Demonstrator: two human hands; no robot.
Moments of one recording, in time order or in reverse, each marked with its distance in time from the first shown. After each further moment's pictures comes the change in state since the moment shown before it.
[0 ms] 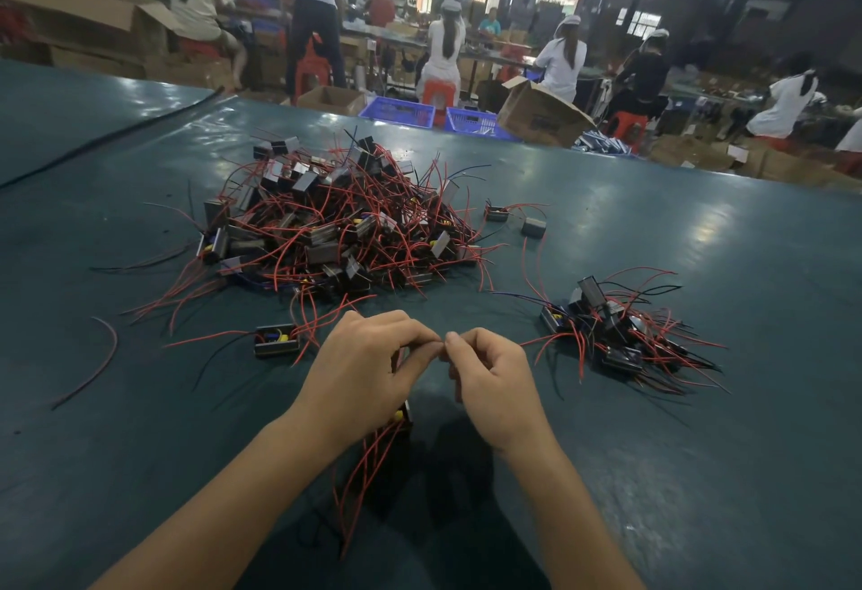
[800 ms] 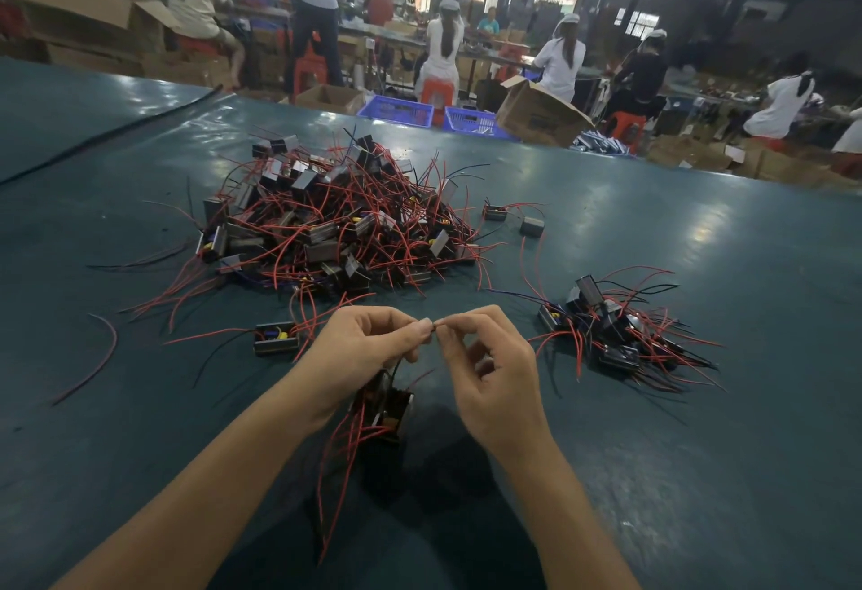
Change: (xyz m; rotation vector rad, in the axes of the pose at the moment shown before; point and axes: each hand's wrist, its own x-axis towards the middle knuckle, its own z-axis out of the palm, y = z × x) left_hand 0.013 -0.001 -0.010 -0.779 -0.171 -0.645; right_hand -0.003 0.001 -0.002 -0.219 0.115 -0.569
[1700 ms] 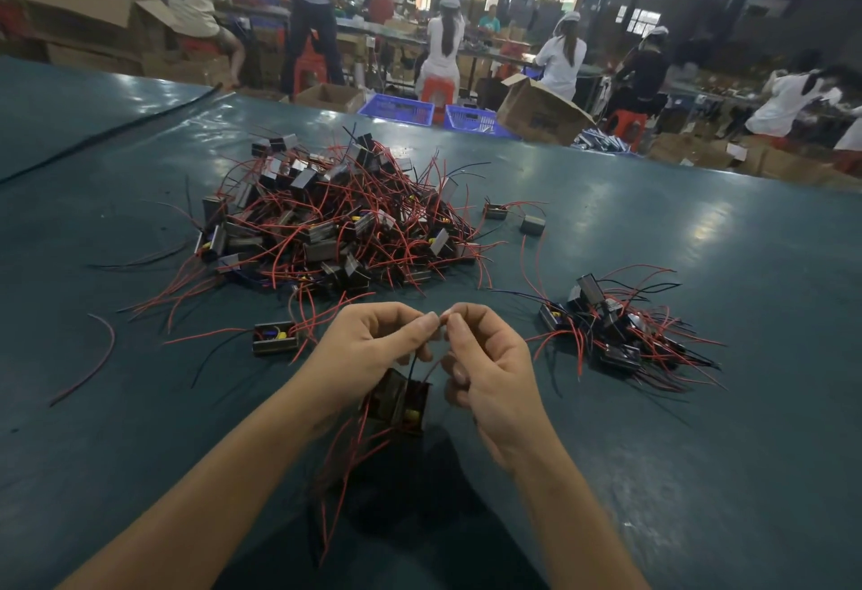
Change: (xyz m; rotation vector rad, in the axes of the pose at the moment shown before) left_hand -0.004 0.004 0.005 0.036 -0.022 0.119; right_hand 0.005 -0.021 0.000 0.694 -0.084 0.636
